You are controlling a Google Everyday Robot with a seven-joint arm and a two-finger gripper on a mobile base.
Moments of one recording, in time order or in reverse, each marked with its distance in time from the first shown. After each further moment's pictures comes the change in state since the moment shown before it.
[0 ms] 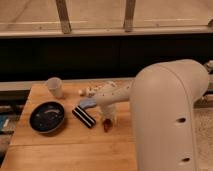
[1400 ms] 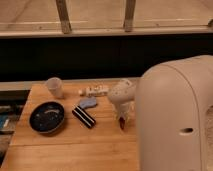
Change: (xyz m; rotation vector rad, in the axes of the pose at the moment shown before) arm -0.010 -0.102 -0.019 0.099 -0.025 0.170
